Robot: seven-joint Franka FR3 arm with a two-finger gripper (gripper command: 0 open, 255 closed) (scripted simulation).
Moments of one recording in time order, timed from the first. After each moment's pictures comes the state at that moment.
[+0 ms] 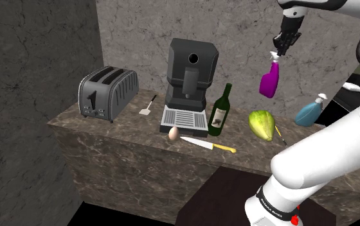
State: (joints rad) arm -0.44 -0.27 -0.34 -1.71 -0.36 1.63 -0.25
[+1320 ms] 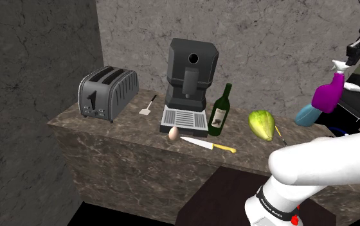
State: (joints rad) arm -0.58 -0.57 -0.56 -1.81 -0.49 1.58 -0.62
